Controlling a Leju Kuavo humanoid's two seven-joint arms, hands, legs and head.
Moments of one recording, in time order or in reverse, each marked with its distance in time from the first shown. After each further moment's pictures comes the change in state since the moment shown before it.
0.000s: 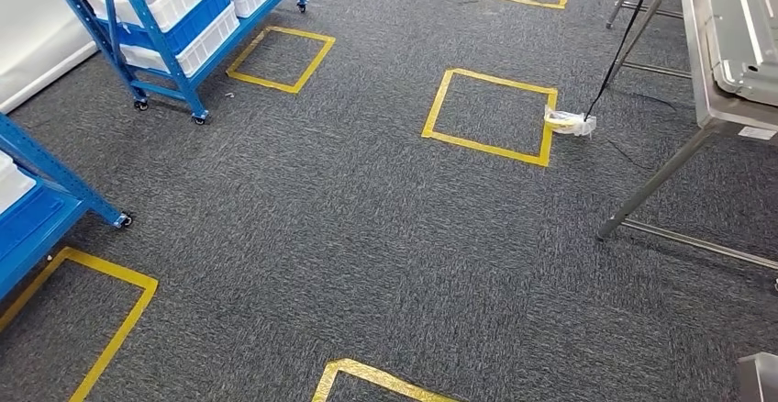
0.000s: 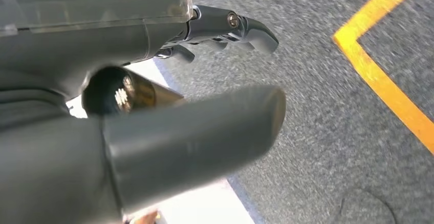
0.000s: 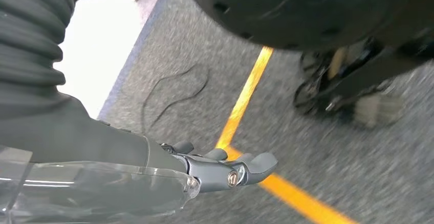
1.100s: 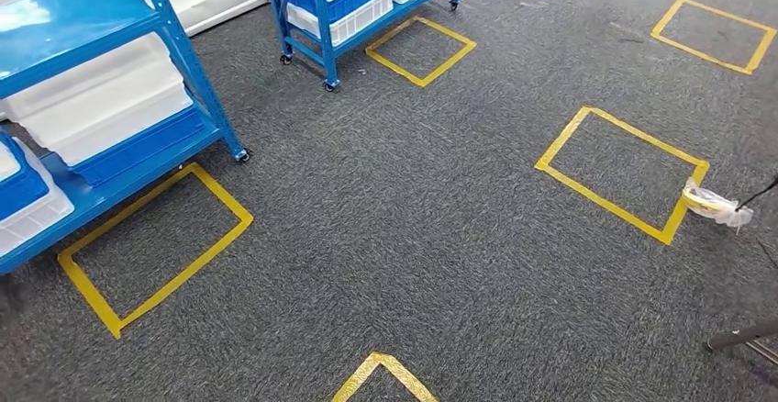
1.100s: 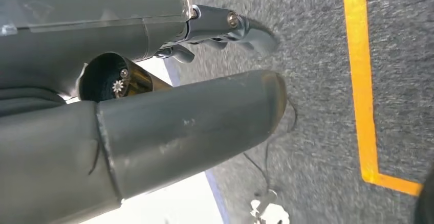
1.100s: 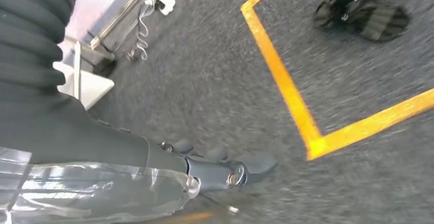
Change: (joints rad) left arm 0.013 0.100 0.134 -0.078 0.140 -0.038 -0.041; right arm -0.096 -0.482 0.063 -0.141 0.150 0.318 0.115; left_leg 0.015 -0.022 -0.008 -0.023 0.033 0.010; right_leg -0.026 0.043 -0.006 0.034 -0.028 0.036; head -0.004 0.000
